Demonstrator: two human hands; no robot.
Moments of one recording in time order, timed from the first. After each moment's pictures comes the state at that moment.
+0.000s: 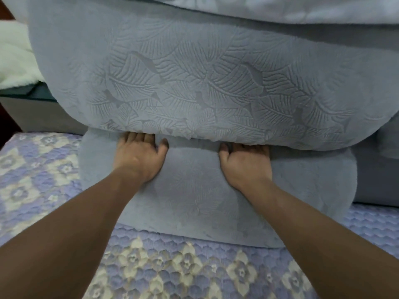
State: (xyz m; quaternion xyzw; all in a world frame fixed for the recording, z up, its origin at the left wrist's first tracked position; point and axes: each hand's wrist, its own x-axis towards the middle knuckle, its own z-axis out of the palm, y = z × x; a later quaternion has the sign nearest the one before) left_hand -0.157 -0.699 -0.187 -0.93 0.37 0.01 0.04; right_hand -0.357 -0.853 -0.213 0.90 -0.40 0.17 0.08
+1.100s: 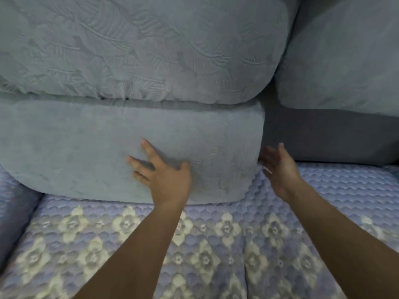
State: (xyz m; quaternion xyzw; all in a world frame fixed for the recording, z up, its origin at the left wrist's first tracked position) left_hand -0.459 -0.756 -0.211 -0.87 0.09 0.23 -0.42; right_hand -0.635 -0.953 -0.255 0.40 -0.59 0.23 -0.66
